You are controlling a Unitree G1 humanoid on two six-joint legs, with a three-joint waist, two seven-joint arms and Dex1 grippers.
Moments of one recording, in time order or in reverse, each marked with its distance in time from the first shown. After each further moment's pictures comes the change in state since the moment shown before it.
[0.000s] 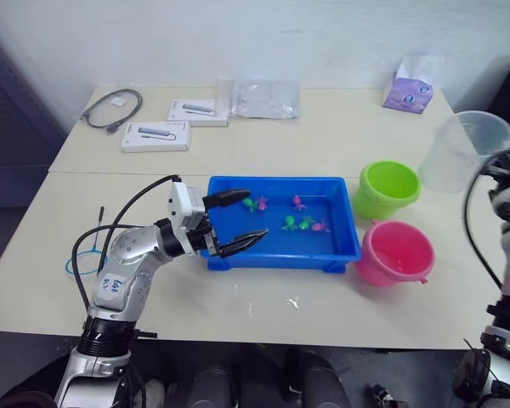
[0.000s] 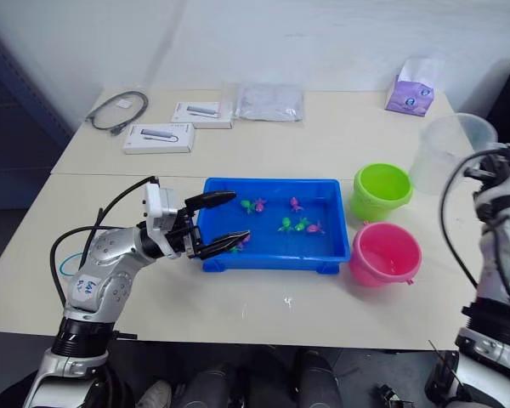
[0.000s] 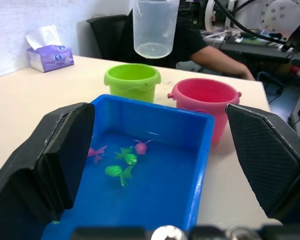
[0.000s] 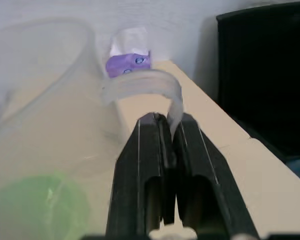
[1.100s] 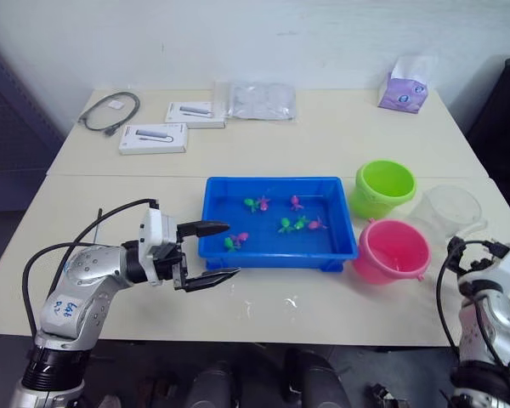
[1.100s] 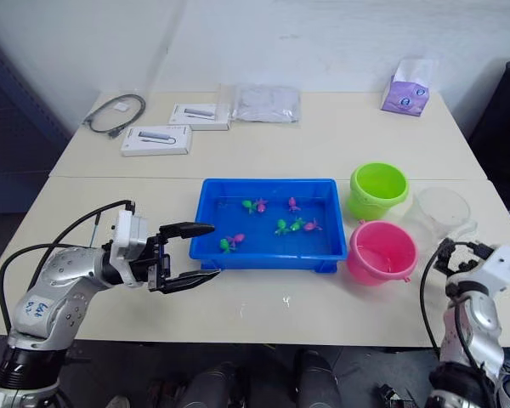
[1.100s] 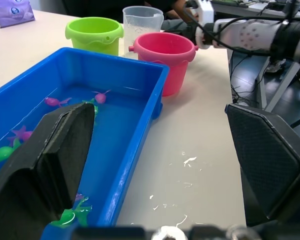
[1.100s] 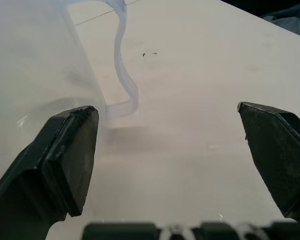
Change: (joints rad) left arm 0.191 0.187 0.085 -0.136 -0.051 0.076 -0.105; right arm 0.322 0.238 0.058 0.086 -0.036 -0.279 -0.077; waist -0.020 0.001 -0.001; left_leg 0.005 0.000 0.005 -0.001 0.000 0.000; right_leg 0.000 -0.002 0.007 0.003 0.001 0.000
